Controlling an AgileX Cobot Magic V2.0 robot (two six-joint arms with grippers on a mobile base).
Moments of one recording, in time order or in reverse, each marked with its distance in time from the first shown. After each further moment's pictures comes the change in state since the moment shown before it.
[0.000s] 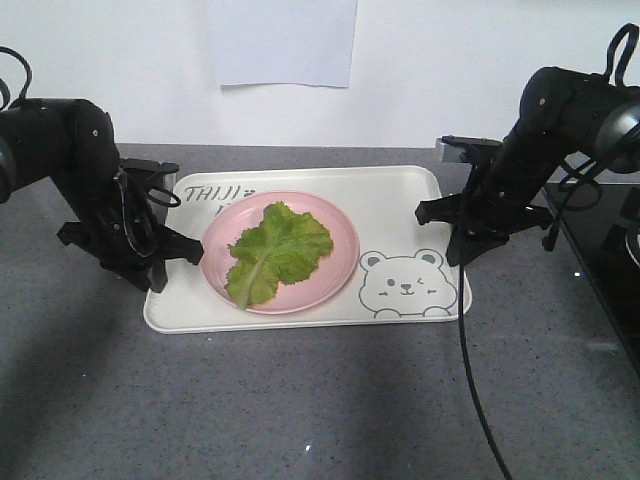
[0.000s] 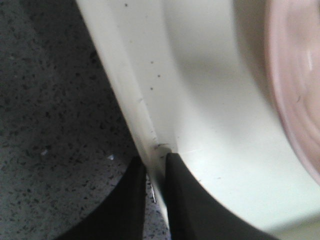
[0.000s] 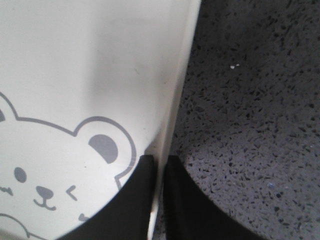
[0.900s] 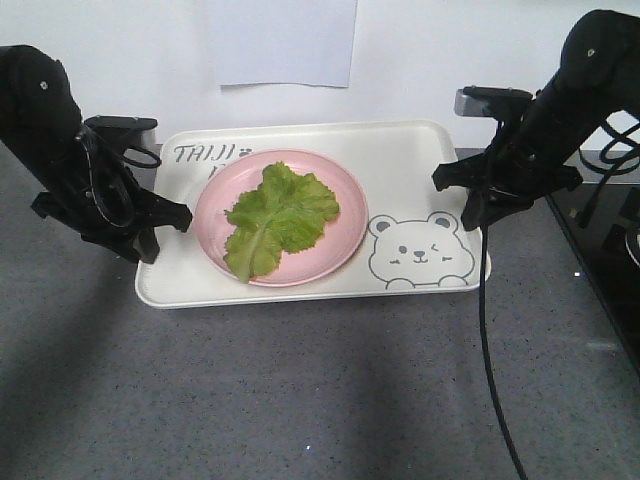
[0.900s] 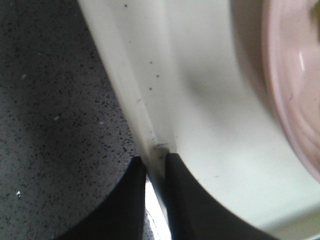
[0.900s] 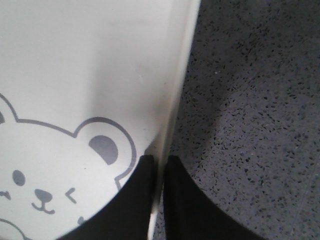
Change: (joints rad) left arm 0.002 -0.147 0.000 -0.045 0.049 -0.008; right arm -0.003 -0.138 -0.001 -0.013 0.014 -0.018
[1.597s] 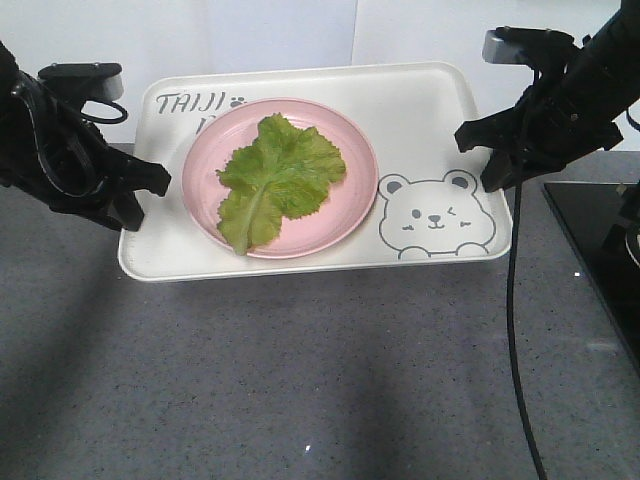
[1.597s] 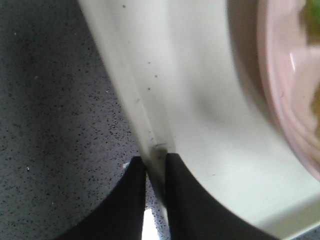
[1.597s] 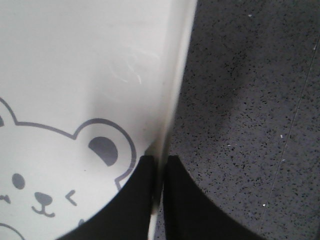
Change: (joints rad) left arm 0.000 -0.176 0.000 -0.042 0.041 -0.014; right arm 0.000 -0.168 0.000 -0.008 0.014 -0.001
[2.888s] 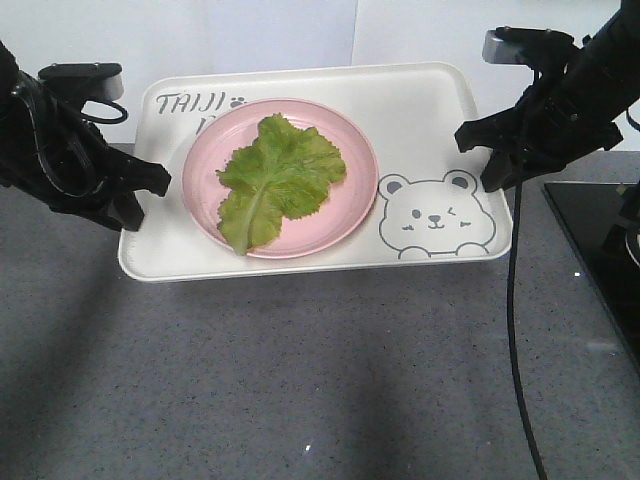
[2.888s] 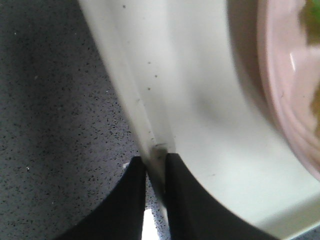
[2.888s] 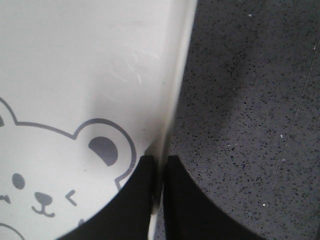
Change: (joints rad) left arm 0.000 0.000 0.000 0.000 0.000 0.000; right arm 0.000 0.000 0.000 0.000 0.000 0.000
